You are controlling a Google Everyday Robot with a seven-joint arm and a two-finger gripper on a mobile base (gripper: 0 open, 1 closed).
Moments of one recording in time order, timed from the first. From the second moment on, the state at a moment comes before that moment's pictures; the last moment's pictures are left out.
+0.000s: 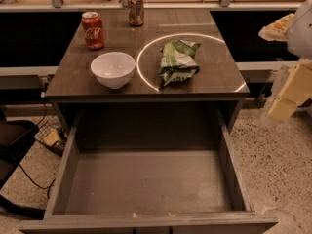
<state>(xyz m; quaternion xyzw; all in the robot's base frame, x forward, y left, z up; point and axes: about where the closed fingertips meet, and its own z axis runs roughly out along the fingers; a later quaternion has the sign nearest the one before) 0.431 -0.195 0.994 -0.61 0.76 0.01 0.22</state>
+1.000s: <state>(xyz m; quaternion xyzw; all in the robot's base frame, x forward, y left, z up) 0.450 -0.134 1.003 -0.67 0.70 0.00 0.26</state>
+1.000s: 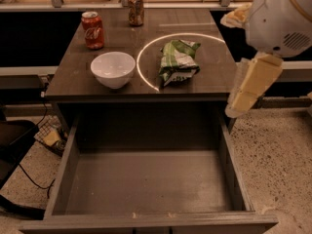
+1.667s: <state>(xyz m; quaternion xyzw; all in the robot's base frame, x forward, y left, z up) 0.471 -0.058 1.013 -0.72 0.64 -0.07 0.26</state>
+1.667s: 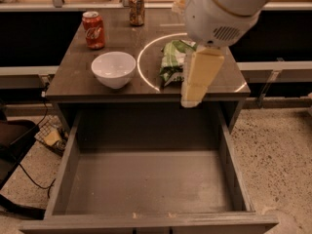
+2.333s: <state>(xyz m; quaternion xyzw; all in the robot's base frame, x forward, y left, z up) 0.472 -0.029 1.033 -0.73 0.62 -0.14 0.26</state>
